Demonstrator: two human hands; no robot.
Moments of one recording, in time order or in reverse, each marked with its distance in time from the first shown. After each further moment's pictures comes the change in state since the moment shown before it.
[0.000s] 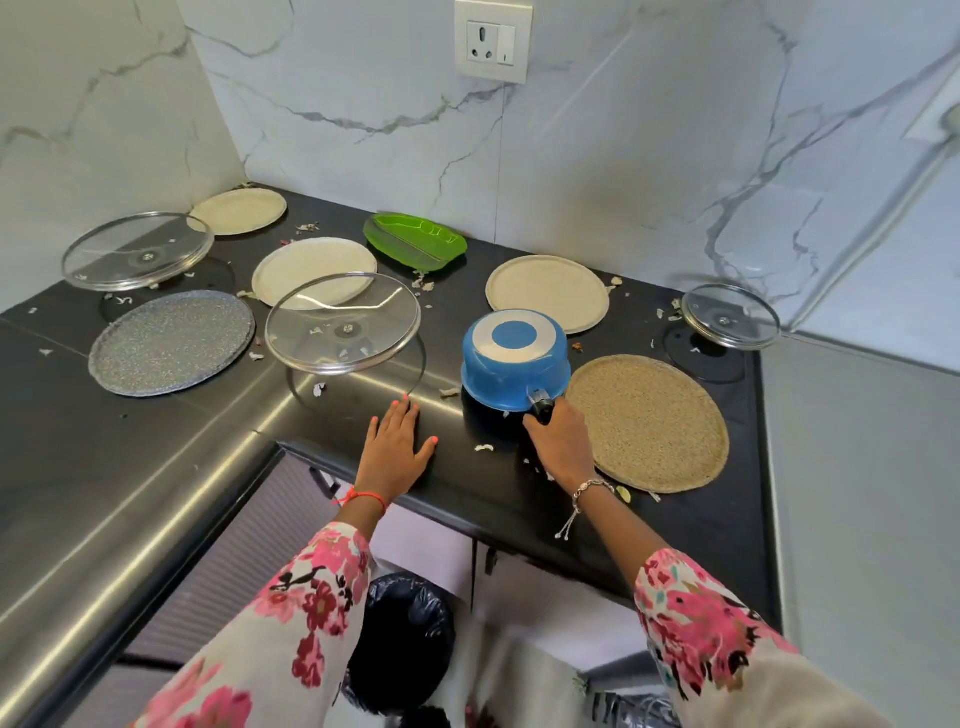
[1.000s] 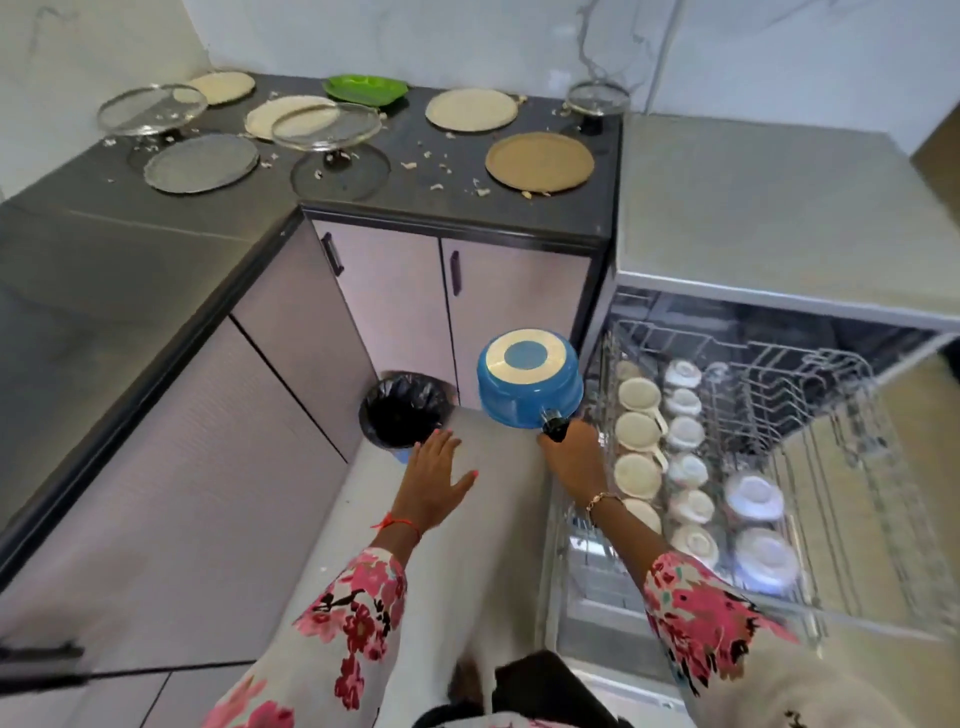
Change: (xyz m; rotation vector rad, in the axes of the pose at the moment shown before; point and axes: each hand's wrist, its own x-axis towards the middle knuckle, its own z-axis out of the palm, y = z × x) left_hand -0.547 0.034 0.088 -0.121 -0.231 0.215; right_hand -0.543 0.158 -0.017 0.132 0.045 0.197
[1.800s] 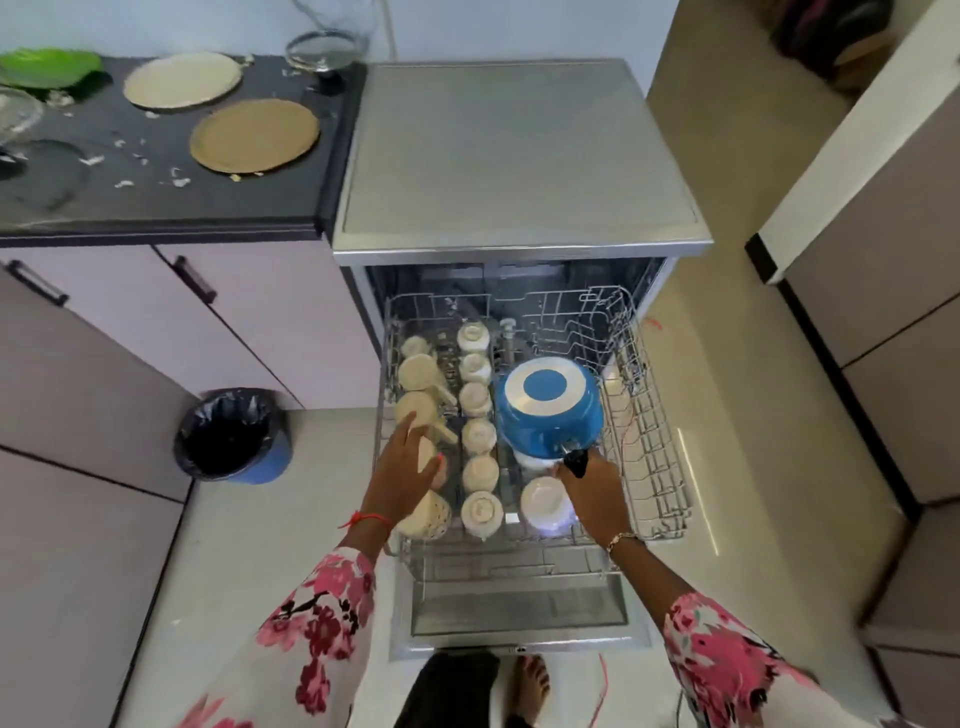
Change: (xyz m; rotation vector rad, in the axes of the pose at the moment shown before) left_hand 0.076 0.266 0.153 -0.104 -0.105 0.154; right_hand -0.022 0.261 -0.258 -0.012 0.178 0.291
